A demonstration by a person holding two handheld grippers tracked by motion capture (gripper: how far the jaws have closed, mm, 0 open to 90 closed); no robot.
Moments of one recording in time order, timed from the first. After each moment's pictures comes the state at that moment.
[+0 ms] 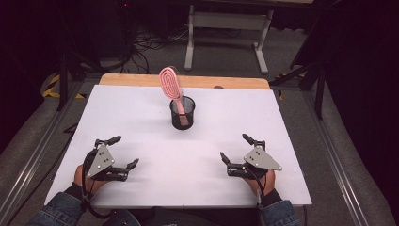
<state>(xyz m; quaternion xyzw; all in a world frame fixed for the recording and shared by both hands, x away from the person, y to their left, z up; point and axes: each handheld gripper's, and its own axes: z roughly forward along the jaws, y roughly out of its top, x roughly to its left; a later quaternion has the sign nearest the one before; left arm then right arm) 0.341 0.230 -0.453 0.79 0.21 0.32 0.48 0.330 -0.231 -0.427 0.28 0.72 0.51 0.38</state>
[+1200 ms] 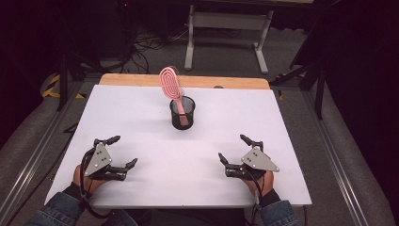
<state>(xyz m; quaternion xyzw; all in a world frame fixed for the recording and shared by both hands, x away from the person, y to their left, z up) 0.342 0.235 -0.452 0.78 0.22 0.31 0.49 0.329 -0.226 -0.428 0.27 0.73 0.50 0.38</state>
